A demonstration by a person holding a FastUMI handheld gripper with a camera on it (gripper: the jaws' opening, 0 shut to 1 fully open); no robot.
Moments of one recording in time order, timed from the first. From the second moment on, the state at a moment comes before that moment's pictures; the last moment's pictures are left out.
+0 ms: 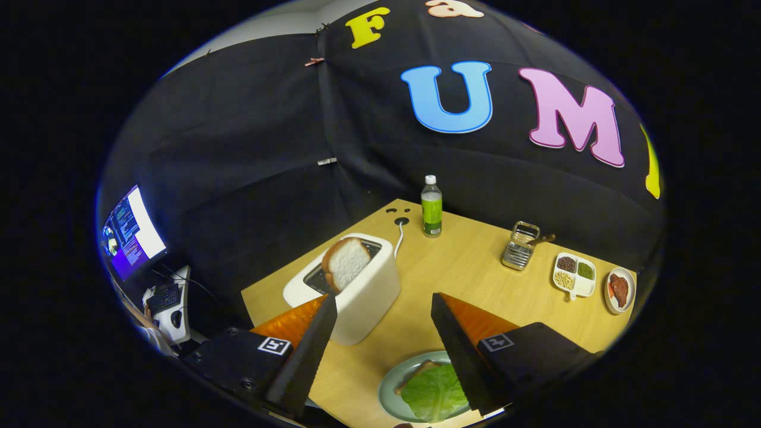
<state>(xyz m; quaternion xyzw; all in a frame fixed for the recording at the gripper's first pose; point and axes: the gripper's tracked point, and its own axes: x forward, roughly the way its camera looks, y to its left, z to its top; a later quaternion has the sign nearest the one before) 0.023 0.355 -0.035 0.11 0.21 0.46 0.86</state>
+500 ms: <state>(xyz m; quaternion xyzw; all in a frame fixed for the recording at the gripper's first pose) 0.042 0.456 -0.026 0.18 0.26 0.44 0.84</state>
